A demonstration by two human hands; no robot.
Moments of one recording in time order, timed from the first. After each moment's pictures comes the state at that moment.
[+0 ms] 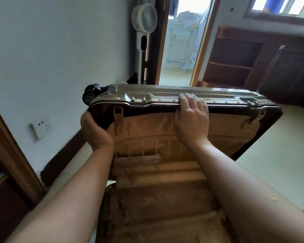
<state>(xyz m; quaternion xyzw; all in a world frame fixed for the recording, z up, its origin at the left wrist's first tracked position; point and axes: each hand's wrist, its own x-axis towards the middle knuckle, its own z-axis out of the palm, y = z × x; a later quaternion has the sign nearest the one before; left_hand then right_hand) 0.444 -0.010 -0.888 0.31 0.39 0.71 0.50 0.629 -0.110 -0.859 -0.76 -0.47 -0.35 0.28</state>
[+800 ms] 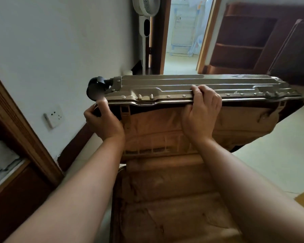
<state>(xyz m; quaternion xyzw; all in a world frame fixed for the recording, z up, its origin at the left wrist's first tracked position) 0.435 -0.046 -0.876 0.31 0.44 0.69 0.49 0.607 -0.141 -0.874 -0.75 -0.42 -0.33 0.39</state>
